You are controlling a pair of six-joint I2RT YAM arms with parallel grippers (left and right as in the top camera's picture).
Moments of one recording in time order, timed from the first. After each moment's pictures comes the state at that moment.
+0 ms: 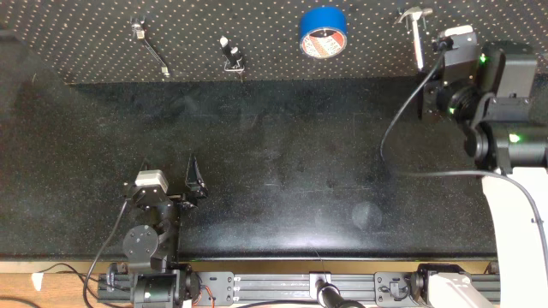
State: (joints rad) left arm 0.06 0.01 0.01 -0.07 0.01 -0.11; right arm -0.05 1.26 1.22 -0.70 -0.29 -0.12
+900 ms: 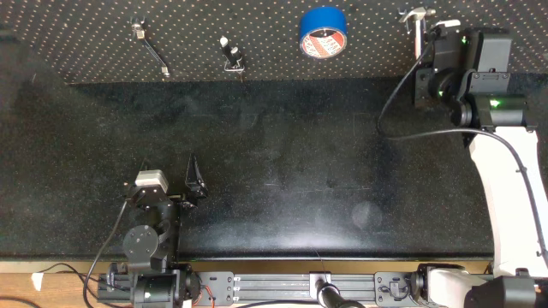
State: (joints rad) left arm 0.06 0.01 0.01 -0.07 0.01 -0.11; right arm -0.05 1.44 1.23 -0.62 -0.23 -0.10
